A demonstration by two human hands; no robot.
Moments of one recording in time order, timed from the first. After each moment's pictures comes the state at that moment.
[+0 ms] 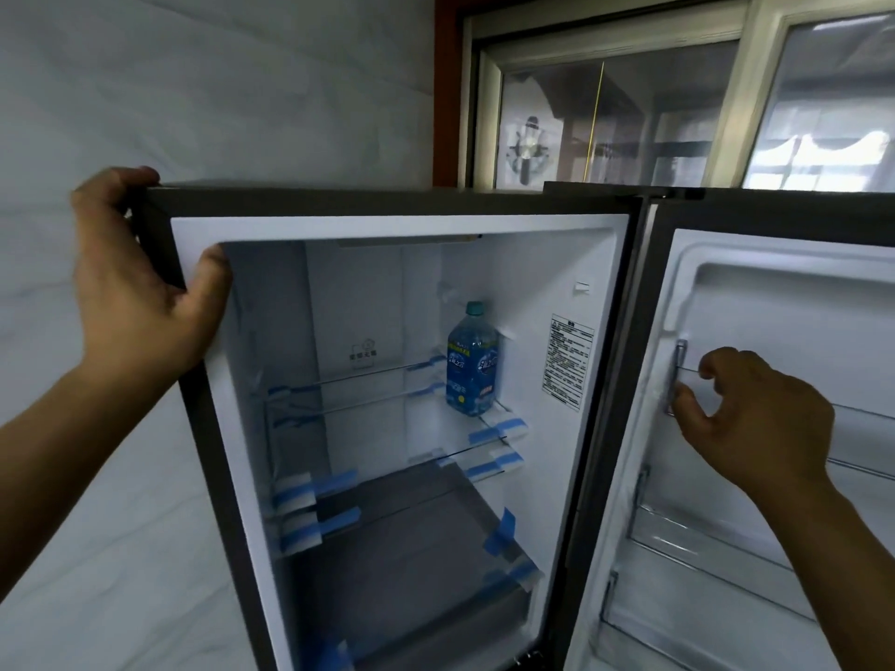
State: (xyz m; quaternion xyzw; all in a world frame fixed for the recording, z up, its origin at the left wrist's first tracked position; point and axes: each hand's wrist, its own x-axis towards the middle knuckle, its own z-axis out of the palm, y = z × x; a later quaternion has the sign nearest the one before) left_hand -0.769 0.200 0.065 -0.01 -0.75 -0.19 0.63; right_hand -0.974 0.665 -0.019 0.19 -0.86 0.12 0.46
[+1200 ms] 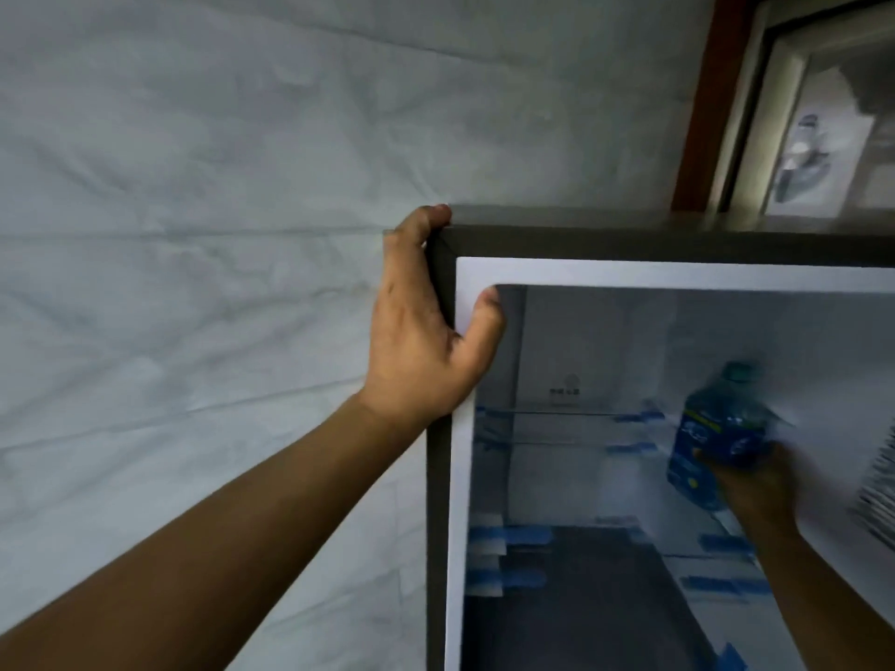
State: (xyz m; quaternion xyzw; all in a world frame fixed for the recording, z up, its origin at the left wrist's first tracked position) left_hand -0.764 0.211 0.075 0.03 -0.75 -0.14 0.65; right_hand -1.112 0.388 -0.119 0.16 -0.78 0.60 0.04
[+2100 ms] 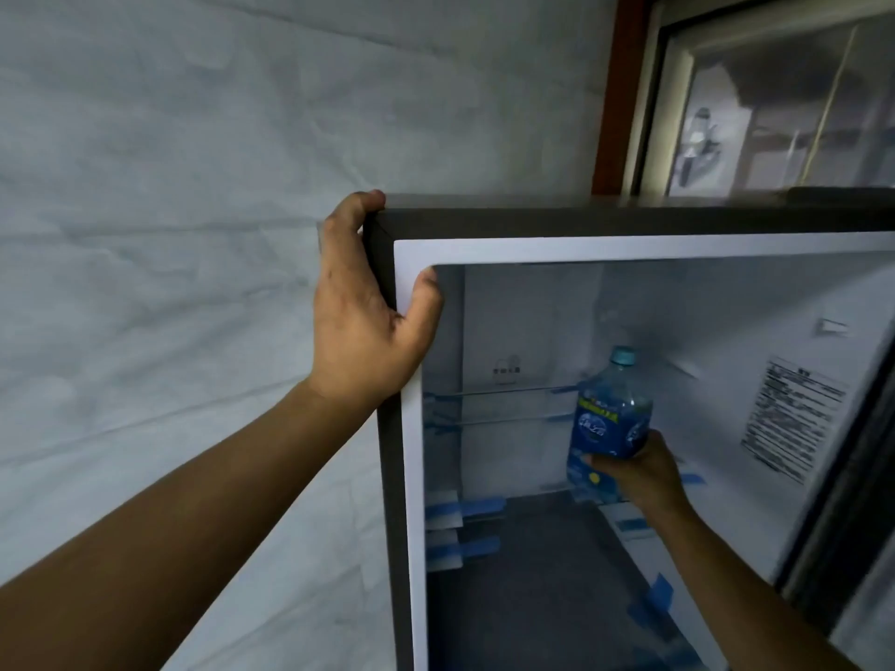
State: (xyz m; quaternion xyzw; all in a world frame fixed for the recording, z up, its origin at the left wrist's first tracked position) left_hand -0.766 0.210 0.071 0.02 -0.74 -0.16 0.65; right_hand -1.054 0.389 -0.148 0.23 -0.76 0.60 -0.08
